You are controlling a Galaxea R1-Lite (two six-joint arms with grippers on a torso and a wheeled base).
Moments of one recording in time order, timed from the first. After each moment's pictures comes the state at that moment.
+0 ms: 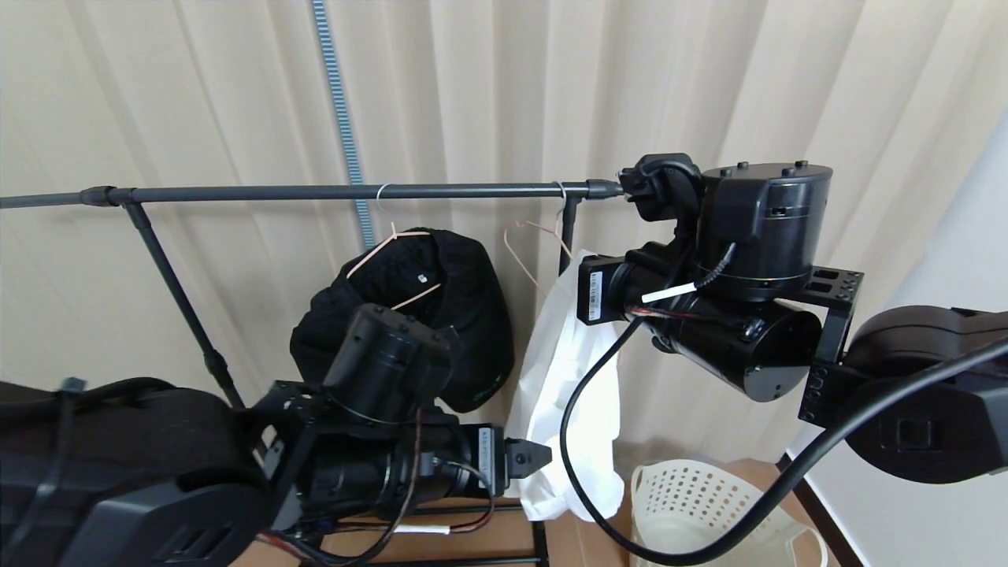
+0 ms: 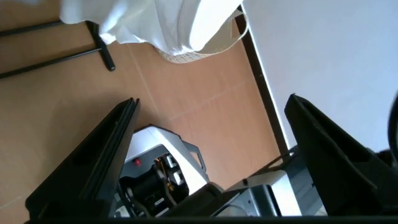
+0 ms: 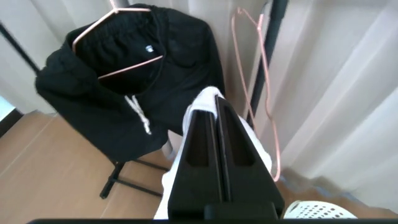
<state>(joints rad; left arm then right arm) -0.78 1.76 -0.88 -0.17 -0.04 -0.59 0.75 1.80 -1.11 -0.49 -0.43 0.16</state>
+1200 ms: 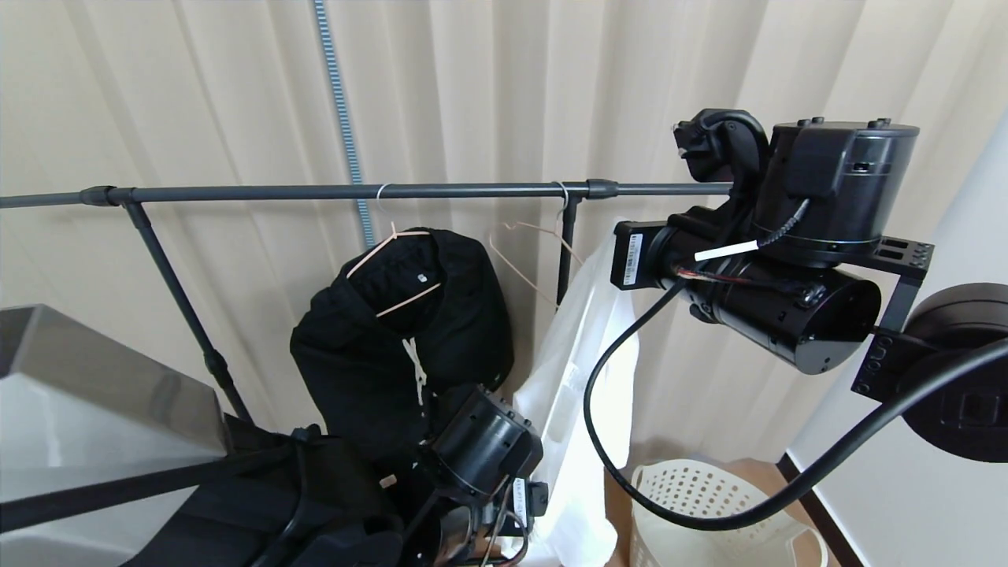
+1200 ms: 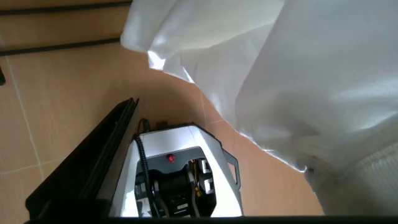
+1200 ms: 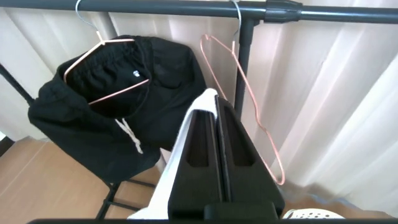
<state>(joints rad) -0.88 1.97 -0.89 -0.18 0.25 -0.69 0.69 1.74 -1.11 -0.51 -0.43 0.15</state>
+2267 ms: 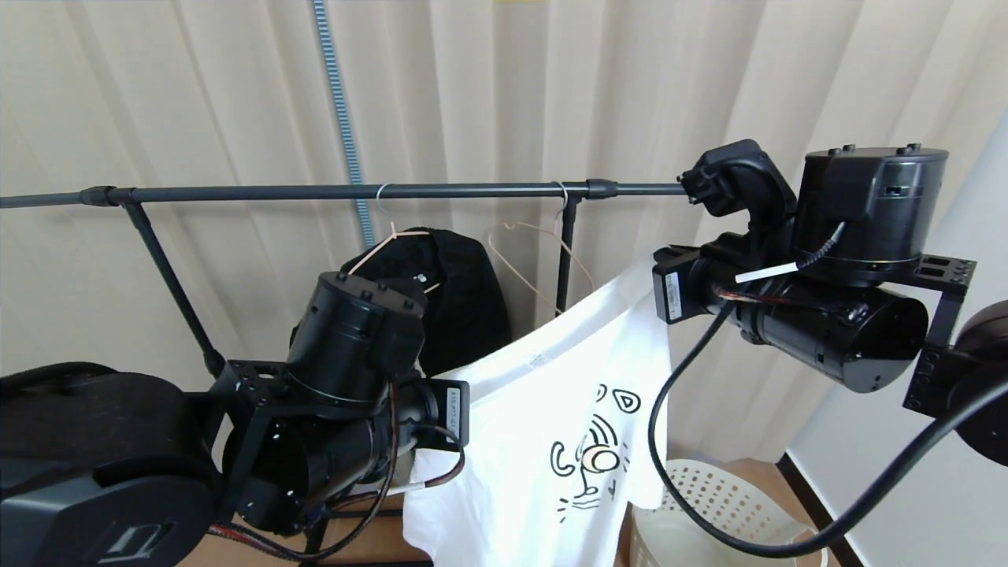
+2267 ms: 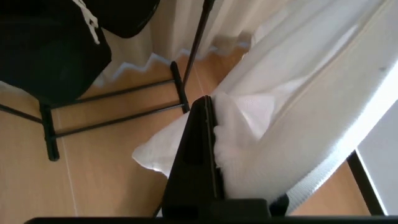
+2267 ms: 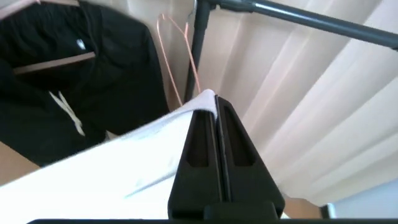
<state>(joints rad) -0.77 1.67 -0.89 -0.17 0.34 -0.39 0.62 1.67 -1.01 -0.43 -0.44 -0.09</state>
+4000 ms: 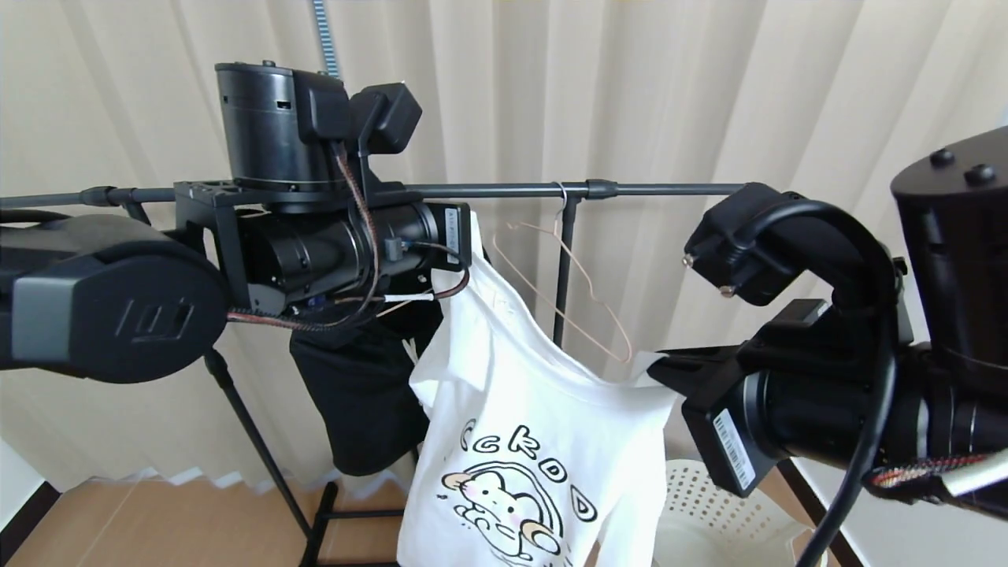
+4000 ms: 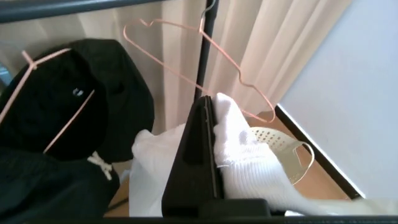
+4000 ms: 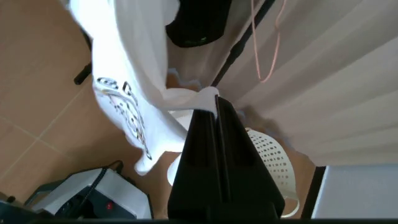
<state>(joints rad) -0.60 1.75 -1.28 -0.30 0.07 -0.09 1.02 1.48 -1.15 0.28 -0.49 0.09</state>
